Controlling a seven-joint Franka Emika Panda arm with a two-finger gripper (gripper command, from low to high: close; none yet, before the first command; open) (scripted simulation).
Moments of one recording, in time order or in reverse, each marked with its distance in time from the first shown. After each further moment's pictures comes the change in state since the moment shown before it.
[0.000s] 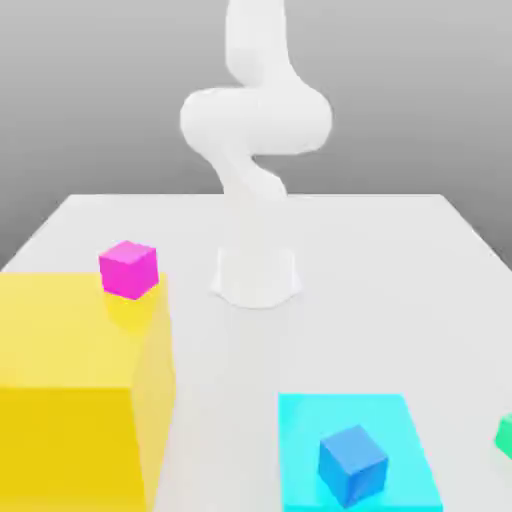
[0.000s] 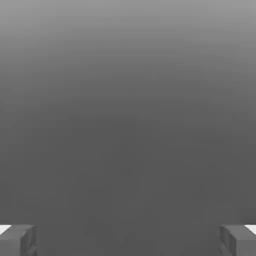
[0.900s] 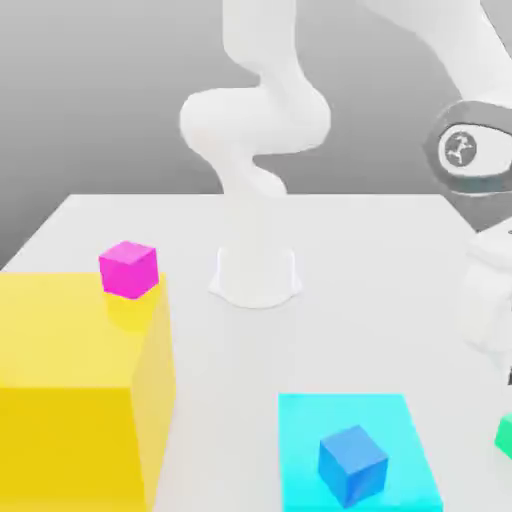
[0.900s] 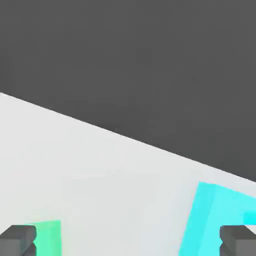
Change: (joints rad) arm 0.217 0.983 0.344 0.023 -0.298 0.258 0.429
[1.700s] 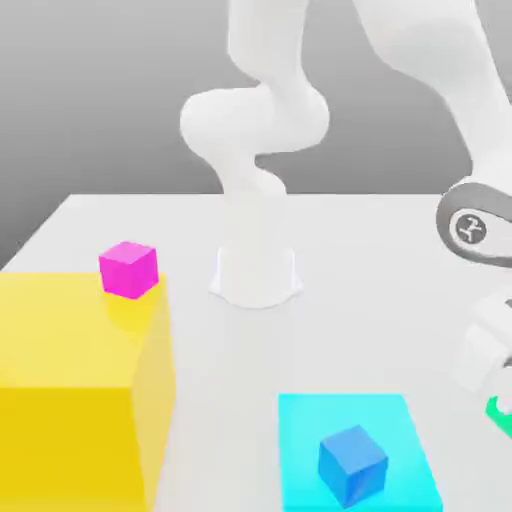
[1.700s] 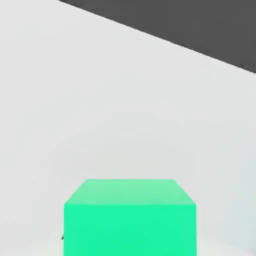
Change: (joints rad) arm -0.020 -0.025 -0.079 -0.048 0.048 -0.055 0.060
